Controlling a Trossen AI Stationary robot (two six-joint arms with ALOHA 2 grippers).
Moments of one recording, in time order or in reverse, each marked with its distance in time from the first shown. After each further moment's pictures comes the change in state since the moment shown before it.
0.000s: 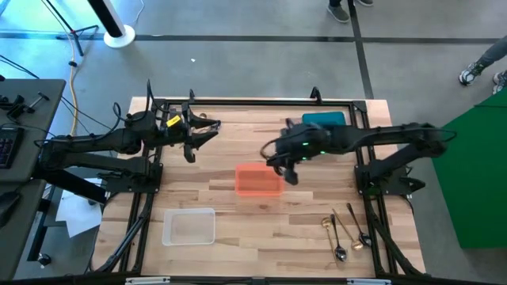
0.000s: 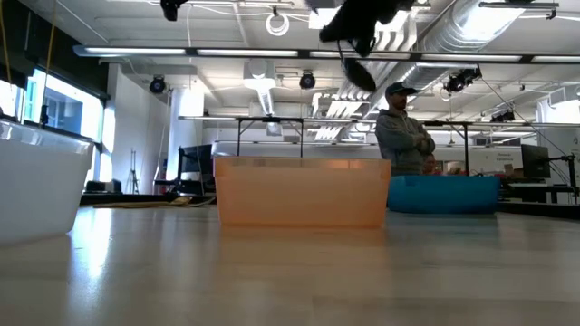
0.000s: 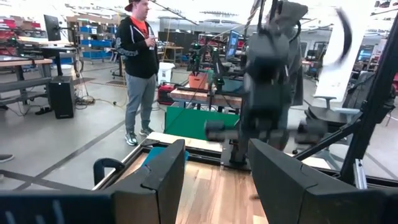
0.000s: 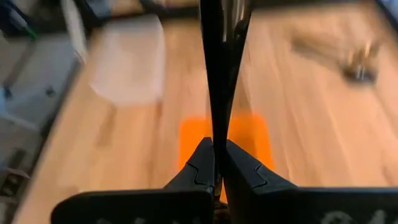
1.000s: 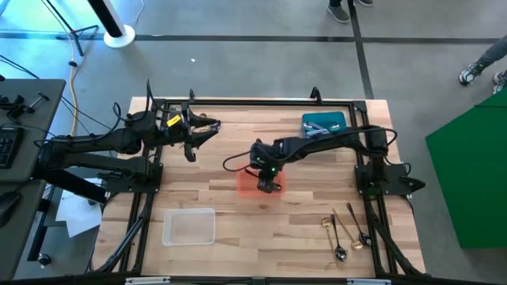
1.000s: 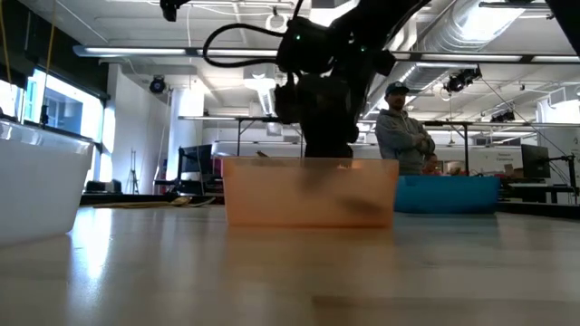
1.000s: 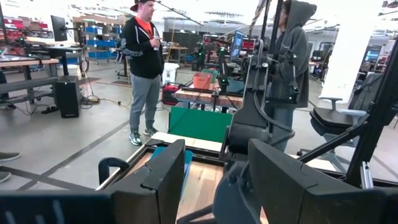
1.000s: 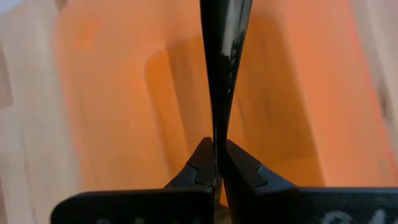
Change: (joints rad) left arm 0.000 0.000 0.000 0.000 -0.017 -0.001; right arm -0.041 0.540 0.143 -0.097 -0.121 0.174
